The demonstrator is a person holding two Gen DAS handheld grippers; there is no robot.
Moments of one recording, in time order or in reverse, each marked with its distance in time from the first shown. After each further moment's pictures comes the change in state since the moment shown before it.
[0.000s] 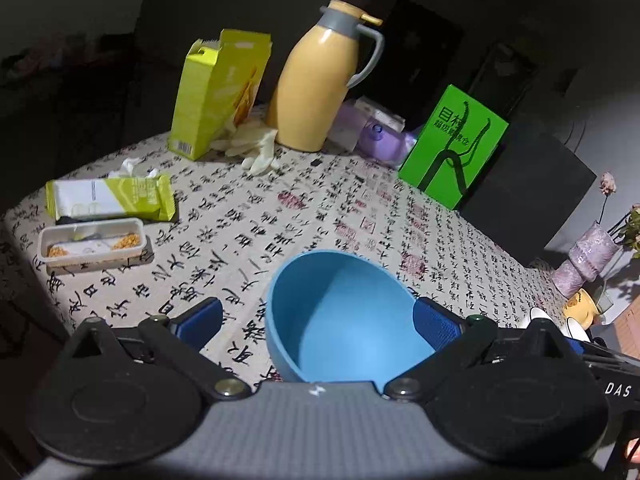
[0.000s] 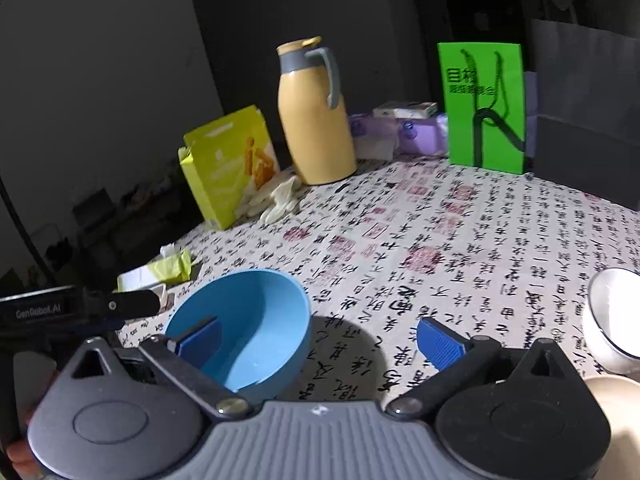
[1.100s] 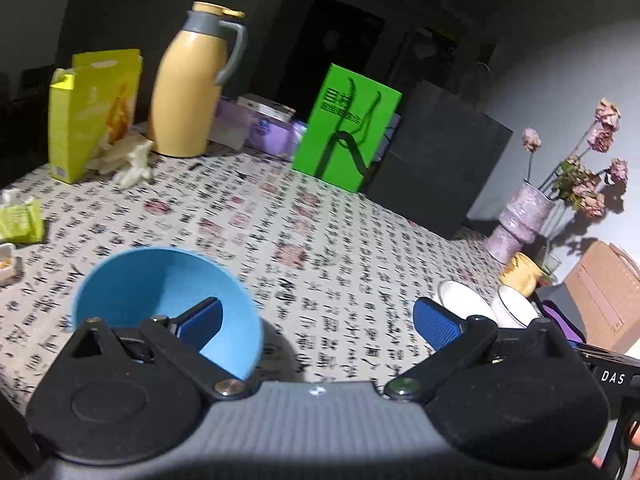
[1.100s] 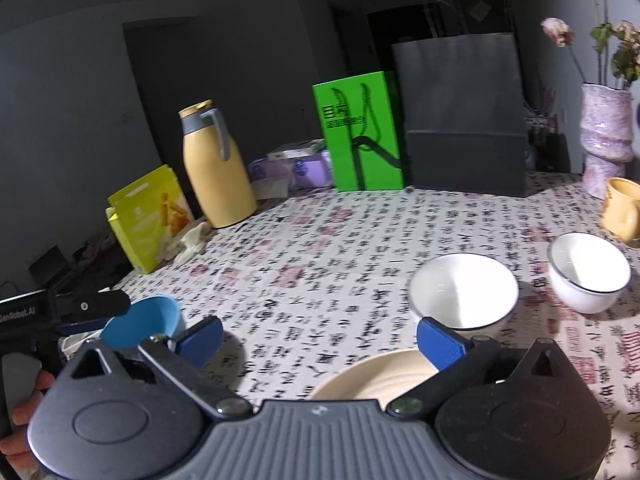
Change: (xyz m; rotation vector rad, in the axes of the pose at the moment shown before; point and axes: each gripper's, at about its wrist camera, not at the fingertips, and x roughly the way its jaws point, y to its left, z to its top) left arm 0.020 -0.119 -0.028 0.153 -0.004 -0.174; right arm -0.095 -0.118 -0.032 0.126 -0.127 -0.150
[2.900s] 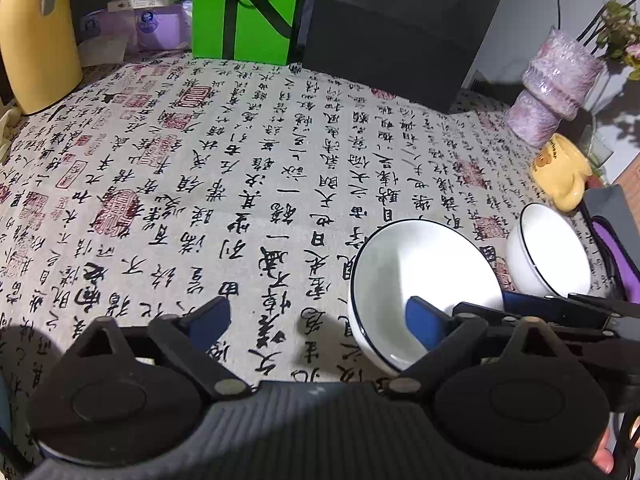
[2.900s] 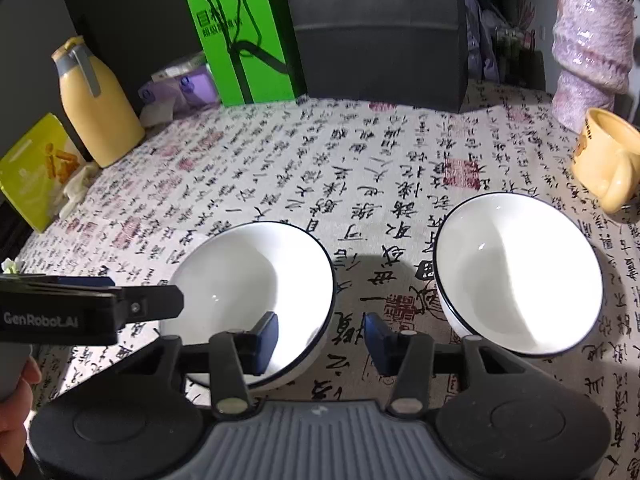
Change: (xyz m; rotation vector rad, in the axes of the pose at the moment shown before) left arm 0.231 -0.178 0.004 0.161 0.411 0.140; right arm 0.122 -0.170 0.043 0.035 0.346 -0.098
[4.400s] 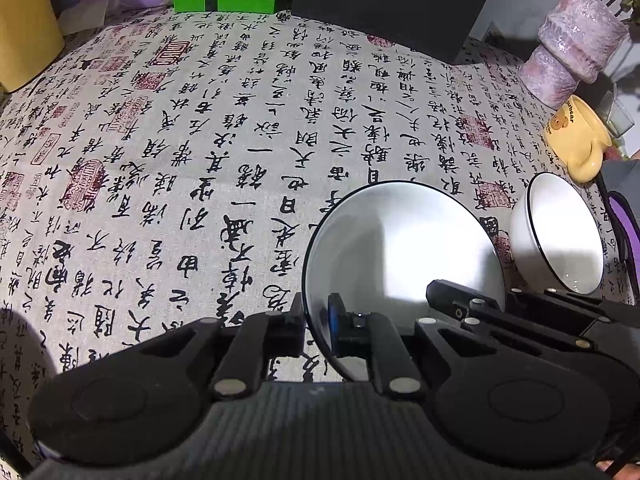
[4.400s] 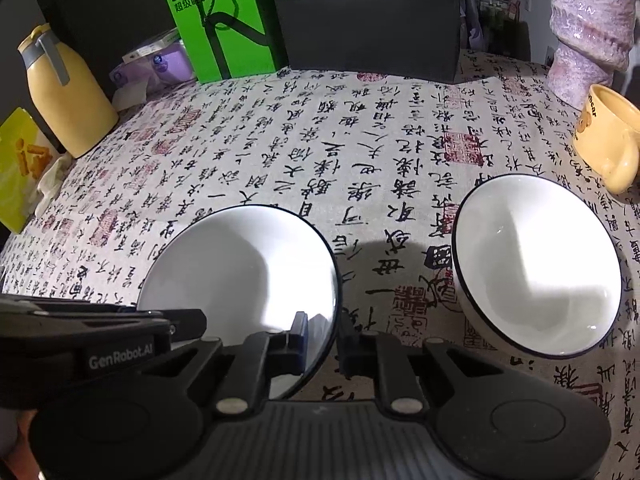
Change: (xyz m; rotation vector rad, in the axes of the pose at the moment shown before) left arm 0.023 -0.027 0.011 -0.007 0.162 0.026; right arm 0.020 0.008 0.012 0.043 0.080 -0.050
